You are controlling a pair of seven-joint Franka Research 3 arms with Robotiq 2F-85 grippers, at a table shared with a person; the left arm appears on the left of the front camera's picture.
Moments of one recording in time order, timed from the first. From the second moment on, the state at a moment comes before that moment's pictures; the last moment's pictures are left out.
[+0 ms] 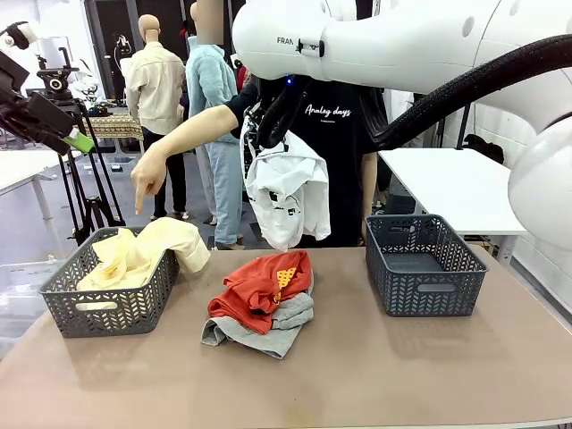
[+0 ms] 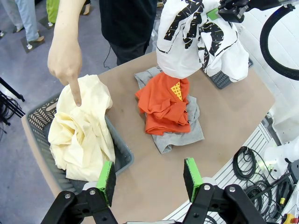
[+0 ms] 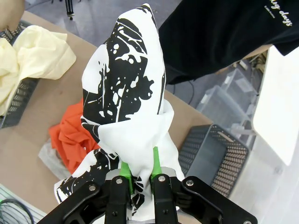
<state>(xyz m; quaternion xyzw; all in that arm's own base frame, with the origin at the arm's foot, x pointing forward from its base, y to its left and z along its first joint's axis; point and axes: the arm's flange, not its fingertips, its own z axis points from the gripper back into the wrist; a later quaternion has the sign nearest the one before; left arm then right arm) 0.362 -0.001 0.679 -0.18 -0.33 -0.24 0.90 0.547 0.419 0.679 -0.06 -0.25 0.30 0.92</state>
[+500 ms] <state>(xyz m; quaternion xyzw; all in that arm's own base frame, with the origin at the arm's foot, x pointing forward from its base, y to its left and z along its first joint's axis) 0.362 -0.001 0.679 -0.18 -0.33 -0.24 0.90 0.547 0.419 0.679 -0.06 -0.25 0.30 0.92</state>
